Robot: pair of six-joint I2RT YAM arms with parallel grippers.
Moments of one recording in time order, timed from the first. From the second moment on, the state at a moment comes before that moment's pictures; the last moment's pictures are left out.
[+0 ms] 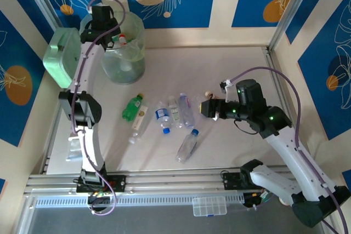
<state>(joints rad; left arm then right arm) -0.11 2.13 2.32 -0.73 -0.28 -0.39 0.46 0.90 1.05 -0.85 -0.35 0.47</state>
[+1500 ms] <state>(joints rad) -0.05 2.13 2.40 -0.84 -0.10 -0.55 0.47 0.96 1.08 -0.81 -0.35 0.48</state>
